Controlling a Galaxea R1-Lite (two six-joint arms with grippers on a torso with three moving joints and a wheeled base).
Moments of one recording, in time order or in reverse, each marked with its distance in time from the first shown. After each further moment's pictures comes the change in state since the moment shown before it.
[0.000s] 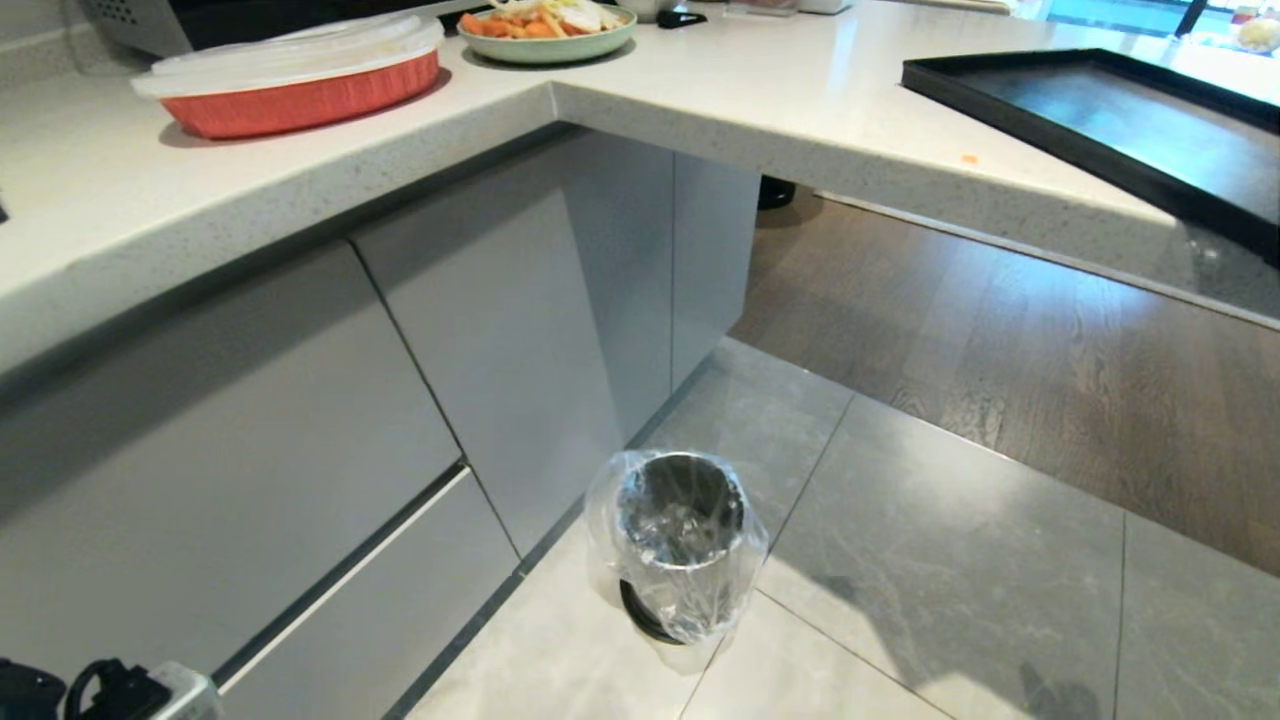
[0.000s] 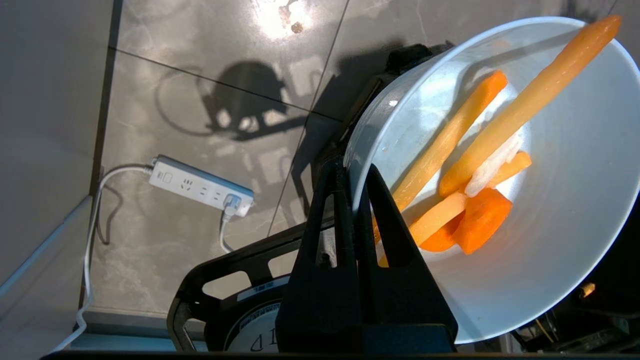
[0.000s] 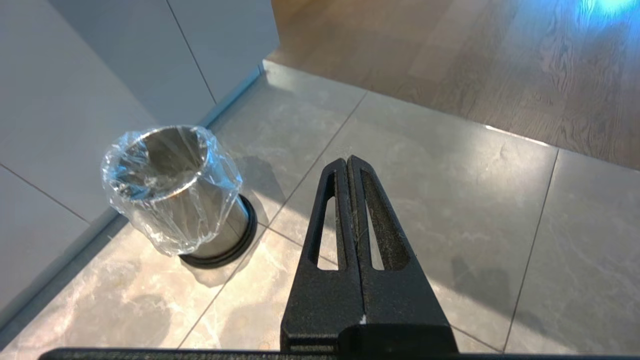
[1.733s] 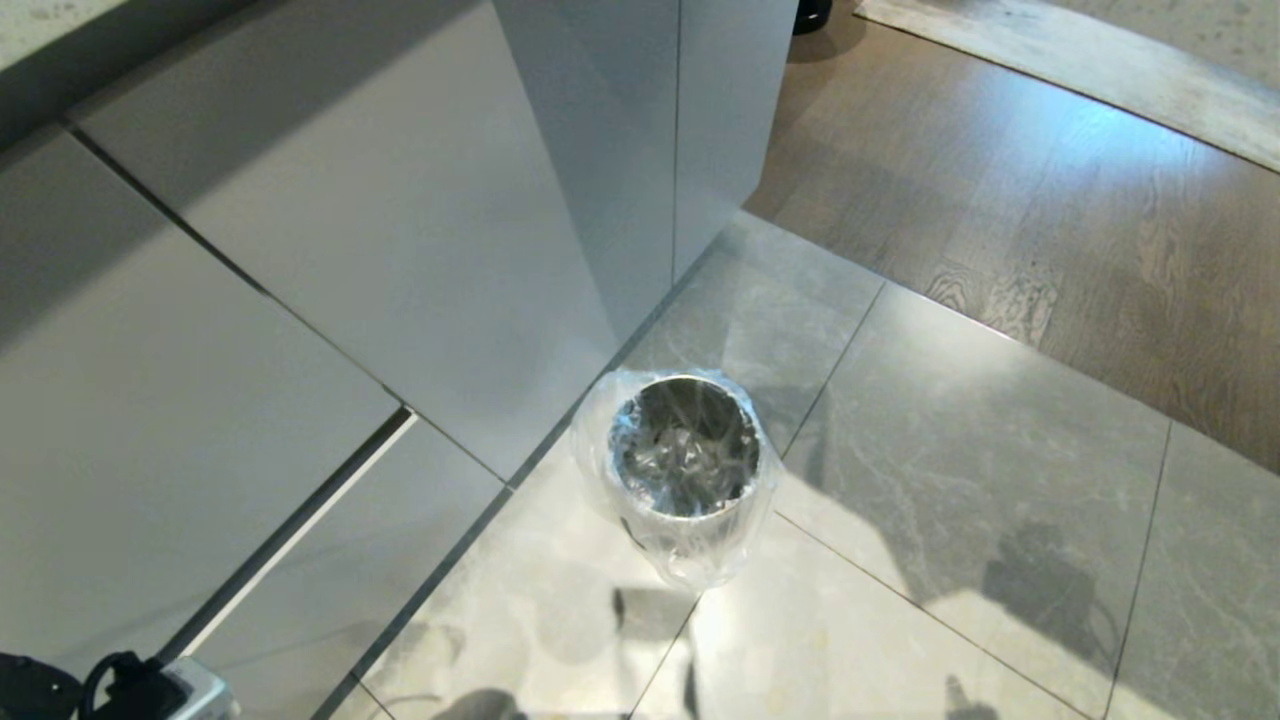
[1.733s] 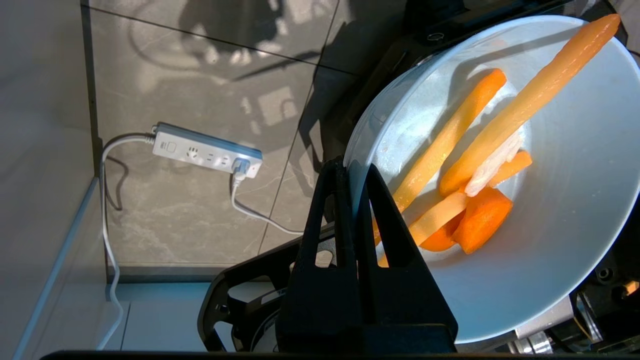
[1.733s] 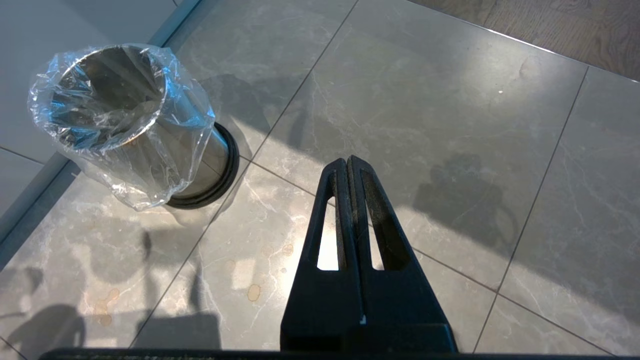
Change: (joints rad) left arm -0.107 -0.002 -0.017 0.003 0.094 0.001; right arm 0.000 0.000 0.000 0.000 0.000 -0.001
